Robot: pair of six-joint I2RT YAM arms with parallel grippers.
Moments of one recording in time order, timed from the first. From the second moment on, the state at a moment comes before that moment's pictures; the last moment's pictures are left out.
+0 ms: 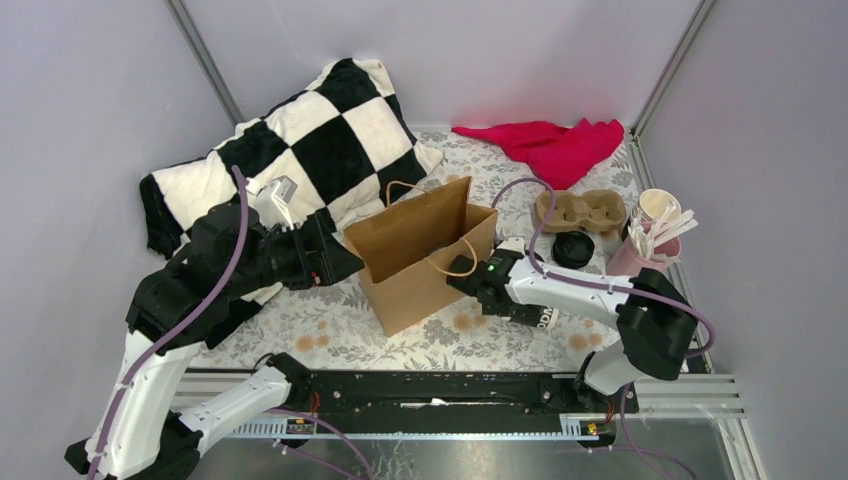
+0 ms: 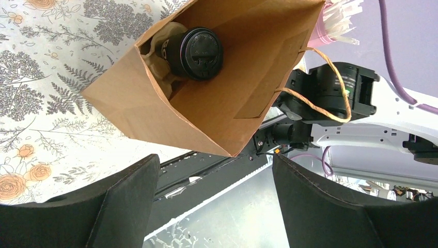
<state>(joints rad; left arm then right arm) -0.57 0.83 1.46 -1.17 0.19 -0.69 0.99 1.51 1.00 -1.14 0.58 1.09</state>
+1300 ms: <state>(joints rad) -0.57 0.88 1.57 -1.30 0.27 -0.78 0.75 1.23 0.90 -1.04 -0.33 0.62</state>
